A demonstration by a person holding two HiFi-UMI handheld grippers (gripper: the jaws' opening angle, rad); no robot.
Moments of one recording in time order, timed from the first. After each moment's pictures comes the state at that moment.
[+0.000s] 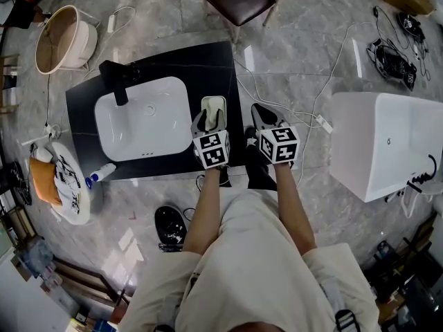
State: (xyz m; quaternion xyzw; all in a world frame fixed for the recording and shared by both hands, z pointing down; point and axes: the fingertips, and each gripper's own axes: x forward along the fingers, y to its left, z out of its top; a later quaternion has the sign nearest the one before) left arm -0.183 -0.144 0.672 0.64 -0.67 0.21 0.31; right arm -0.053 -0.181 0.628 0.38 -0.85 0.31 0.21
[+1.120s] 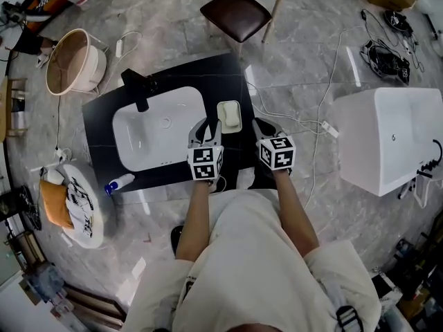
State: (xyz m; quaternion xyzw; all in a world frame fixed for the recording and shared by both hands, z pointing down) left arm -0.223 -0.130 0.617 0.76 -0.58 0.19 0.21; right arm -0.089 -0.139 0.642 0.42 -0.83 0.31 0.20
